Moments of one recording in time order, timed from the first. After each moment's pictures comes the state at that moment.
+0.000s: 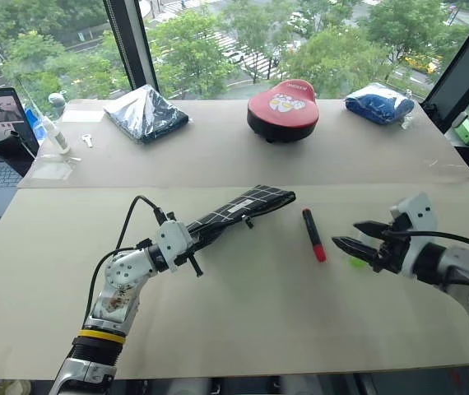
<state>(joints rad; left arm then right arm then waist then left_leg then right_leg) -0.23 0.40 -0.10 0.07 -0.19 -0.28 -0.84 -0.06 -0.72 -0.38 -0.47 0.43 0.93 0.70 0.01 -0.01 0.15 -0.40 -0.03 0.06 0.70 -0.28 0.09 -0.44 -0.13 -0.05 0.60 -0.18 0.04</state>
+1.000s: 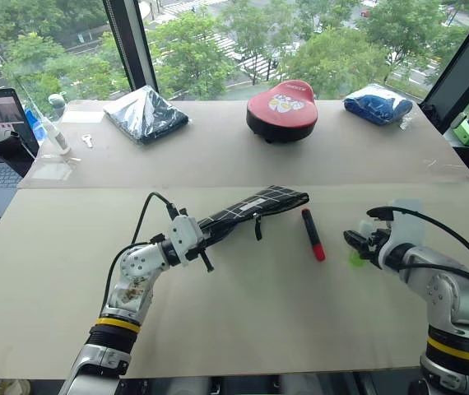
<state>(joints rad) -0.31 0.34 -0.12 0.19 -0.19 -0.33 -0.86 -0.25 -0.43 -0.33 -0.40 0.31 1.25 0.23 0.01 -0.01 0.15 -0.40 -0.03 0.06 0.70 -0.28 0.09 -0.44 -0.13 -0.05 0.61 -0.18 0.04</state>
